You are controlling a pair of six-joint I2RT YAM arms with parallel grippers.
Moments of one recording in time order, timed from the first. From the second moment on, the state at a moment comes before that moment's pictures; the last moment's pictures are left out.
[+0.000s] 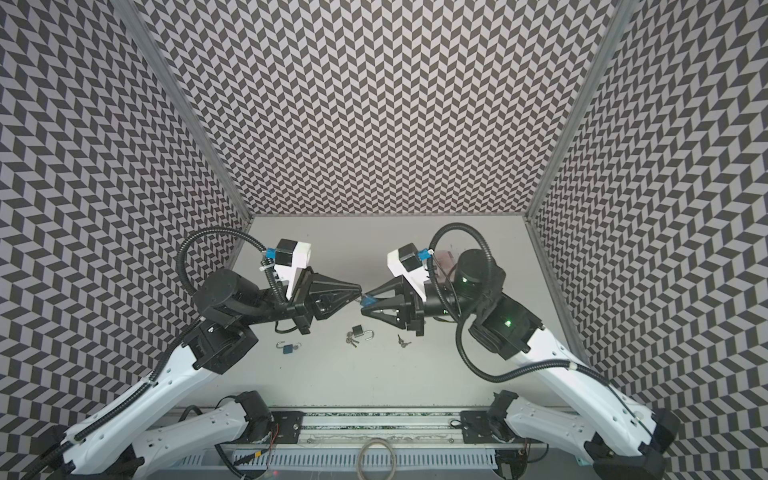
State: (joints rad) left arm -0.79 0.88 0.99 0.20 0.68 -0.47; right arm 0.80 0.98 1.10 -0.04 -0.84 0.29
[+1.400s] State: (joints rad) left arm -0.80 0.82 0.86 0.52 0.56 -0.69; right arm 0.93 1.02 0.89 0.63 -0.57 0.55
